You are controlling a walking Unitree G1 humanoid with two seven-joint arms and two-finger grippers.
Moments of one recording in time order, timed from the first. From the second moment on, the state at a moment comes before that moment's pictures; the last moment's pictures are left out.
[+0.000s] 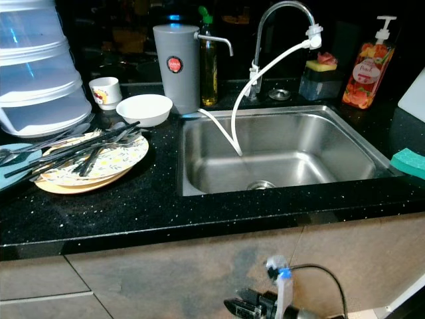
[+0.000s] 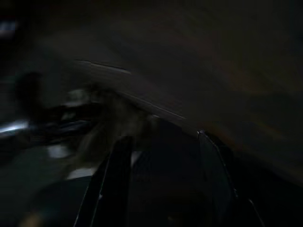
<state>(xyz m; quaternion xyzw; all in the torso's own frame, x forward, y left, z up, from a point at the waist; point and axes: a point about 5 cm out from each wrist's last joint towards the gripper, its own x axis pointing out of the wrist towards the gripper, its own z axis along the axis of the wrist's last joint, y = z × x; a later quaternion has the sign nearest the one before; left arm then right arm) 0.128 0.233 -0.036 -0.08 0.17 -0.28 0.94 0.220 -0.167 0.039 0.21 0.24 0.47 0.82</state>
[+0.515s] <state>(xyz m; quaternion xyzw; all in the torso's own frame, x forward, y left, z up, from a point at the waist) 0.143 0.195 0.097 -0.15 -0.01 -0.48 0.87 0.215 -0.144 0.110 0.29 0.18 0.62 0.71</state>
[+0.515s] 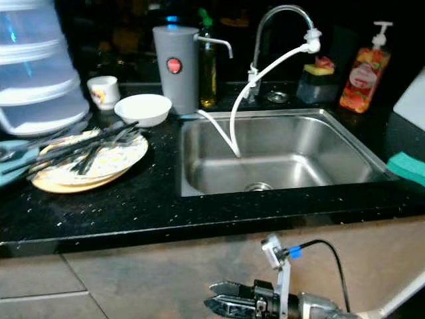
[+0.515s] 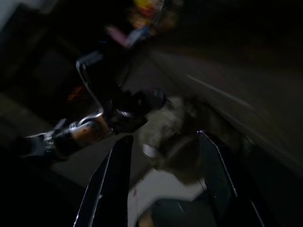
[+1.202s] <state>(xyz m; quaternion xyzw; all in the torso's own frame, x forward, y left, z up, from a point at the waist) 0.190 0.136 0.178 -0.14 -0.05 -0.45 0.88 0.227 -0.136 0.127 0.30 0.14 0.60 0.73</state>
